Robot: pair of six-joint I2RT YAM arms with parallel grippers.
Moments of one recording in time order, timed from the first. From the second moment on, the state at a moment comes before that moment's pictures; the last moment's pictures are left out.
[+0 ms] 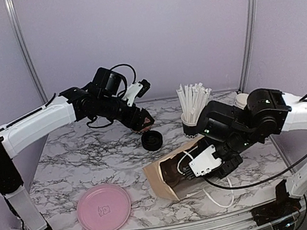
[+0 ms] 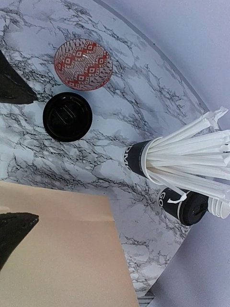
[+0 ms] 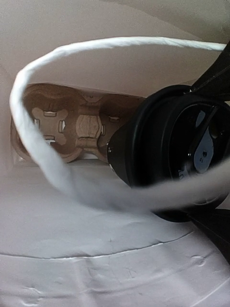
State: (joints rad) left arm -0.79 1.77 1.67 -0.62 0.19 0.08; right arm 1.23 1.32 1.34 -1.20 0.25 -0.80
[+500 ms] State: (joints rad) left arm -0.79 1.89 1.67 -0.57 0.38 0.05; right arm 1.24 1.16 1.08 -0.93 0.34 -0.92
